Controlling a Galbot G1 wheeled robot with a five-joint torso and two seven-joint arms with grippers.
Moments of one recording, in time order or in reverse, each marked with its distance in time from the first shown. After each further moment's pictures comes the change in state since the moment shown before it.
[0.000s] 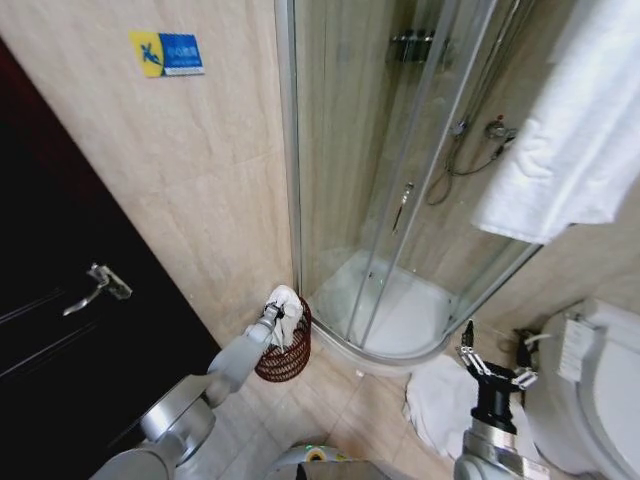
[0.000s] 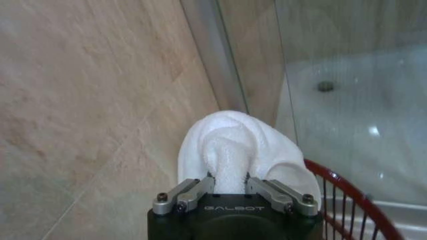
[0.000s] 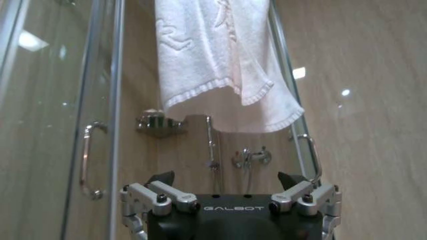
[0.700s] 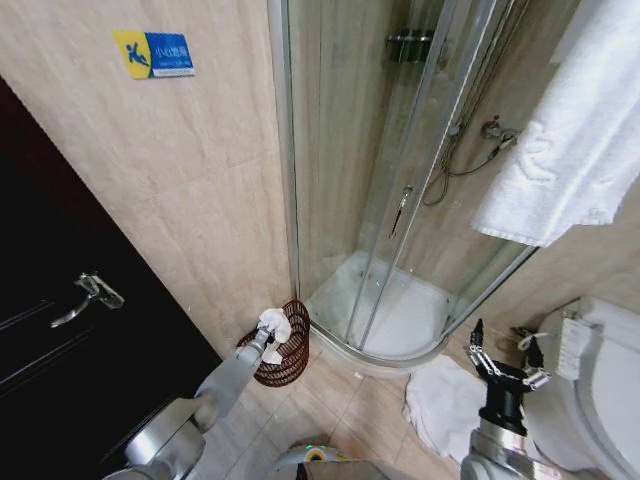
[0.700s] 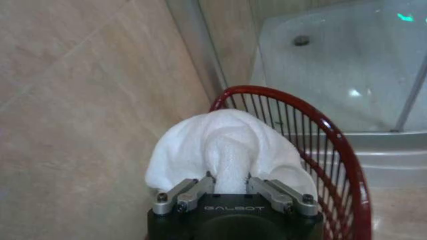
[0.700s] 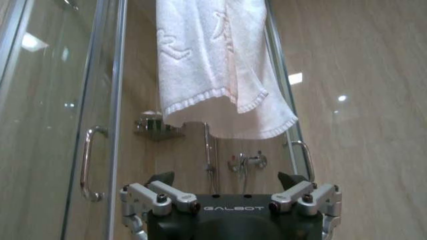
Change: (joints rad) left arm 0.101 -0.004 -0.042 0.011 0.083 0.035 0.019; right arm -0.022 0.013 0.003 0.003 -0.009 0.019 -0.007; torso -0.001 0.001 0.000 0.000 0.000
